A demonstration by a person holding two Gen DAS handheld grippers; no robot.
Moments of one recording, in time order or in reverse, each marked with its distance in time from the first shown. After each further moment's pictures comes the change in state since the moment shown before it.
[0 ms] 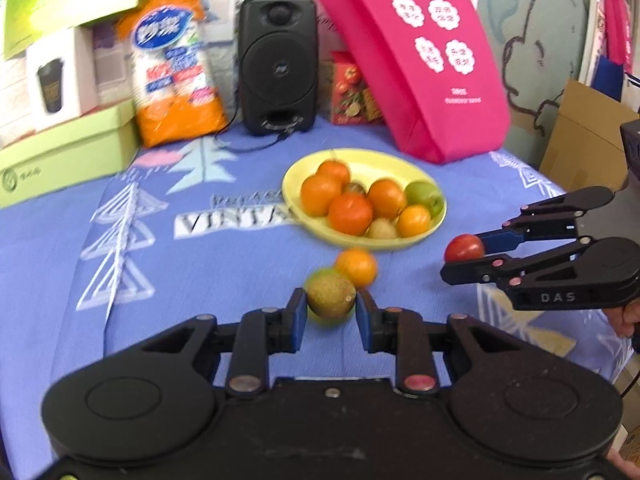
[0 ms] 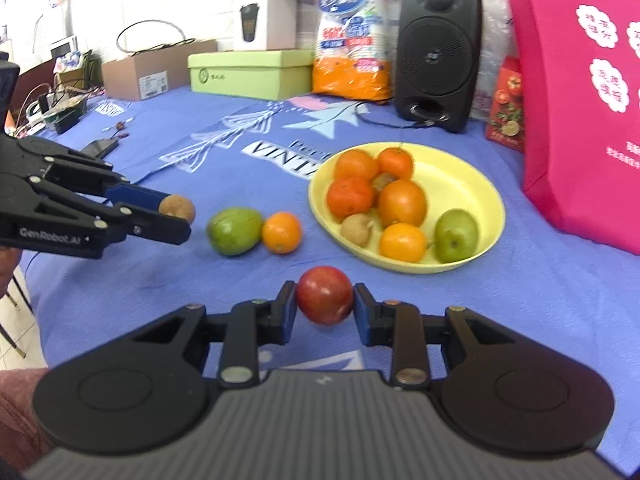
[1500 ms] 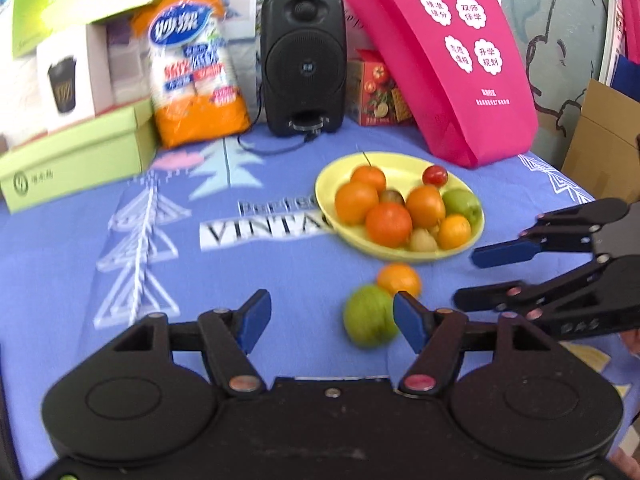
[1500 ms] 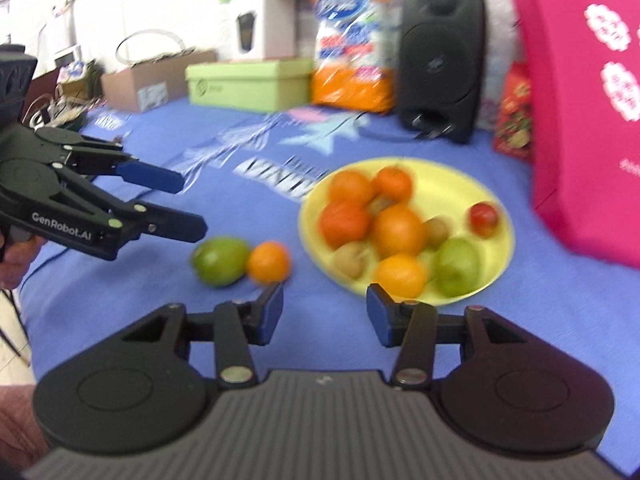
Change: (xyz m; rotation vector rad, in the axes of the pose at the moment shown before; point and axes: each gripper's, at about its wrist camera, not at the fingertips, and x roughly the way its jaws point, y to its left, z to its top) left arm 0.016 0.018 0.008 -0.032 0.025 0.058; right arm 0.022 -0.003 0.016 -0.001 -0.002 0.044
